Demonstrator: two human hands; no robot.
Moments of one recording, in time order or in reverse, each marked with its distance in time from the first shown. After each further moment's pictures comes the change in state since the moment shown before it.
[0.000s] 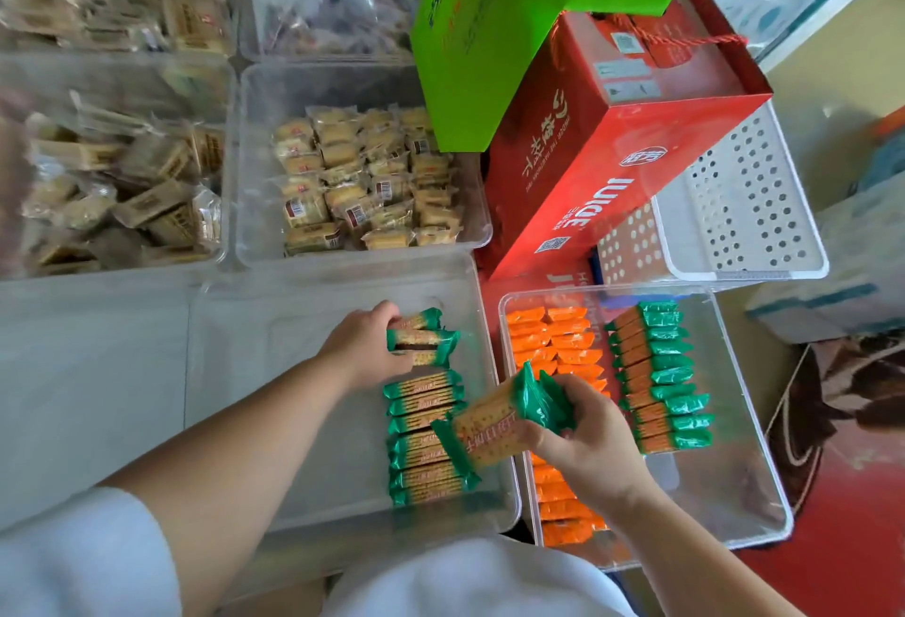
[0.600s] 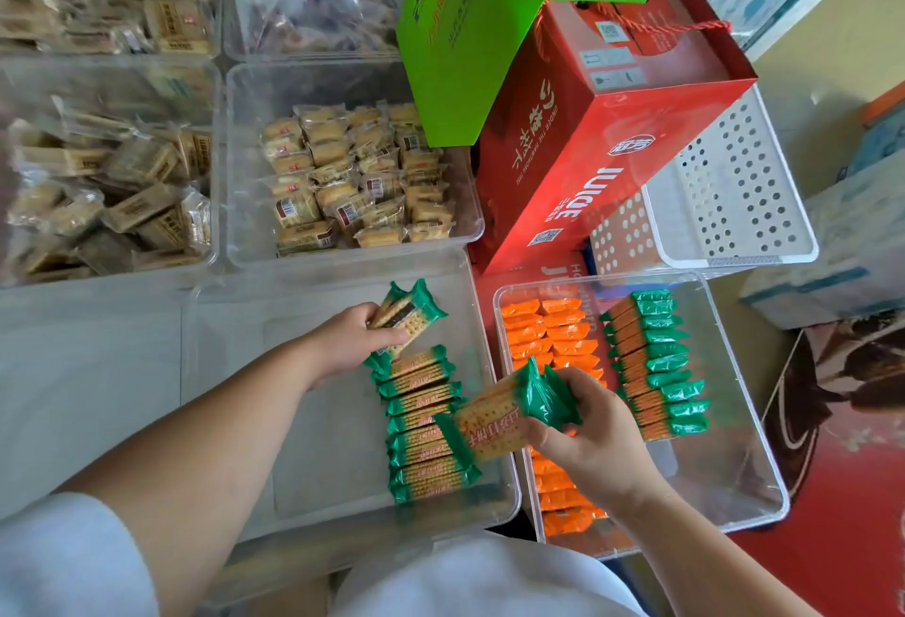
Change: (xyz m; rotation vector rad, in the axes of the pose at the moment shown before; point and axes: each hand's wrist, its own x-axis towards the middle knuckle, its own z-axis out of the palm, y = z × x) left_hand 0.003 -0.011 -0.014 -0.568 -0.254 -0.177; right_hand -0.007 -0.001 -0.004 -0.009 0.024 -0.013
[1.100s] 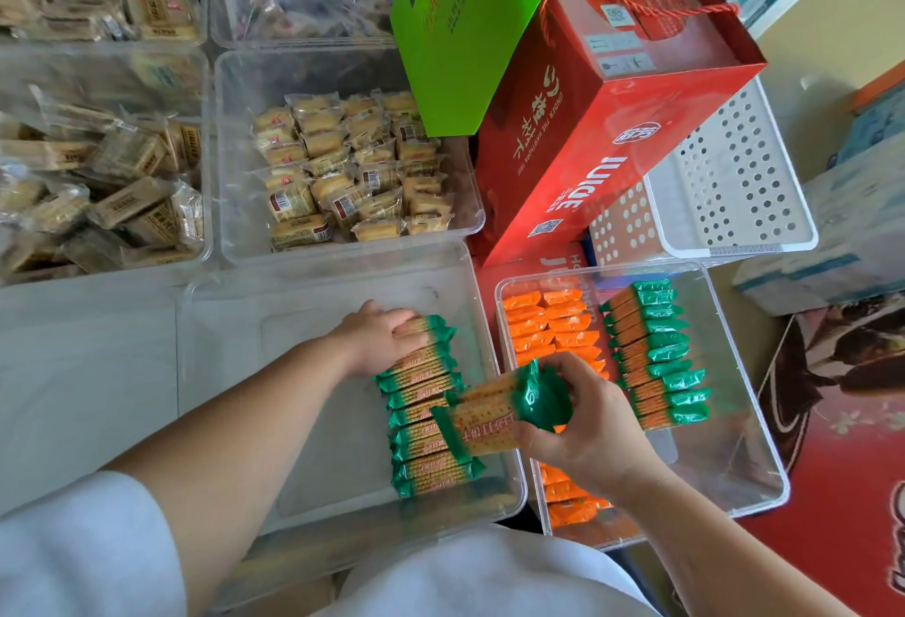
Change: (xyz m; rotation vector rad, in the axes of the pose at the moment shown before) left_hand 0.016 0.001 0.014 0.548 -0.049 0.094; right_hand 0.008 -0.002 0.004 -0.236 -0.030 -0.079
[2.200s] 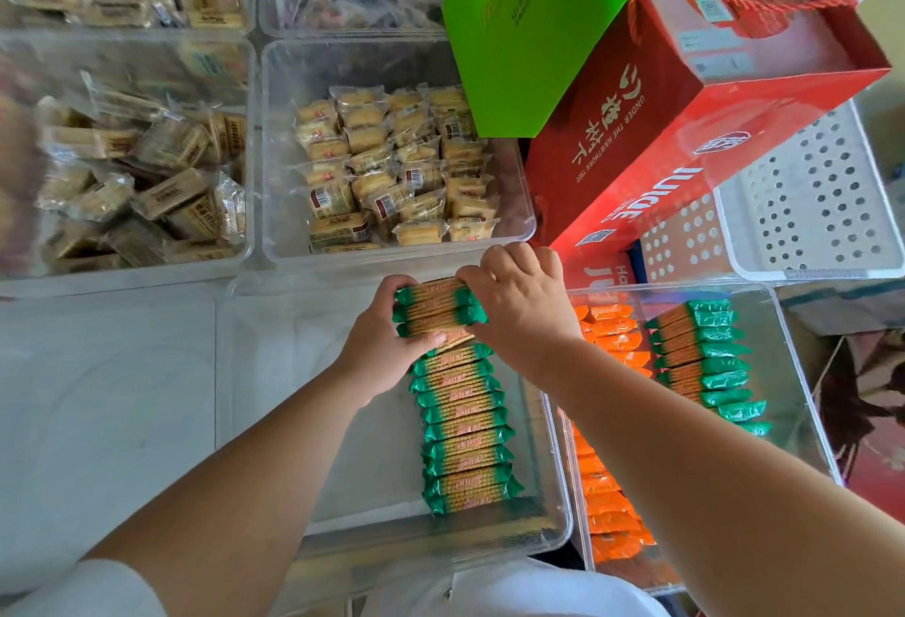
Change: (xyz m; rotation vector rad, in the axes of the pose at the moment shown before) left_hand -0.016 -0.014 0.007 -0.569 0.407 0.047; right_hand 0.143 -0.045 0.064 -0.976 0.019 -0.423
